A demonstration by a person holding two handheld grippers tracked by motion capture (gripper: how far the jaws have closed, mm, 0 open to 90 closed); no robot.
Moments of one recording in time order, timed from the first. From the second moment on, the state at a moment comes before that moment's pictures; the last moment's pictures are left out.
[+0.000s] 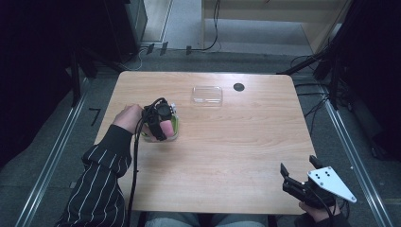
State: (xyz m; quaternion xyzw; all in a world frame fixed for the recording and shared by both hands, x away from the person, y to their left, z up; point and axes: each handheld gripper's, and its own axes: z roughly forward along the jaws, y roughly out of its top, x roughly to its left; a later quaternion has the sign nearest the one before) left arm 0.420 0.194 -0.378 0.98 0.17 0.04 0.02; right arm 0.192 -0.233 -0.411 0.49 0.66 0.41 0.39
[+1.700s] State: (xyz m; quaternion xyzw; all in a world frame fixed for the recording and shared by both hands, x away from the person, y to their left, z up) left arm 0.452 0.204 -0.391 0.99 0.12 0.08 0.01; right arm 0.182 -0.241 -0.411 0.51 0.65 0.40 0.40
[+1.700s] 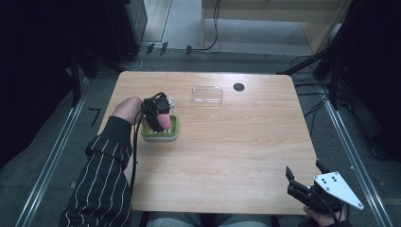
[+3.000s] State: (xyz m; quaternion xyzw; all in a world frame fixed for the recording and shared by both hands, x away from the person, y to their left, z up) left arm 0.463 0.209 -0.423 0.99 0.08 0.09 0.00; right arm 0.182 -0.241 -0.411 0.51 0.65 0.40 0.40
